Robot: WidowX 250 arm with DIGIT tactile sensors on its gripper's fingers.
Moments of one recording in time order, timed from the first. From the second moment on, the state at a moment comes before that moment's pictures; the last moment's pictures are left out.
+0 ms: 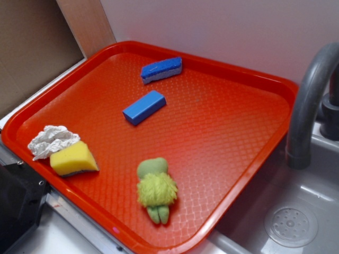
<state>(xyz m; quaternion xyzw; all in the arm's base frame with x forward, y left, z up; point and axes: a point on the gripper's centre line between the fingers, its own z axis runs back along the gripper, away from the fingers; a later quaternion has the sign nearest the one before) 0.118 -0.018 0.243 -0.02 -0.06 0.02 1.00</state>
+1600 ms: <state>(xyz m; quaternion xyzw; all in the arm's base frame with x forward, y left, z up) 0.159 -0.158 0.117 -0.05 -0.03 0.28 0.96</state>
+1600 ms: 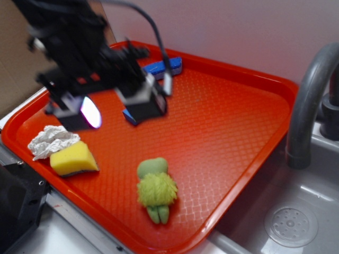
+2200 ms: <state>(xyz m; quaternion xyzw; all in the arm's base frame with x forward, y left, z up) 0.160 -0.171 0.045 0.01 0.01 0.24 0.97</state>
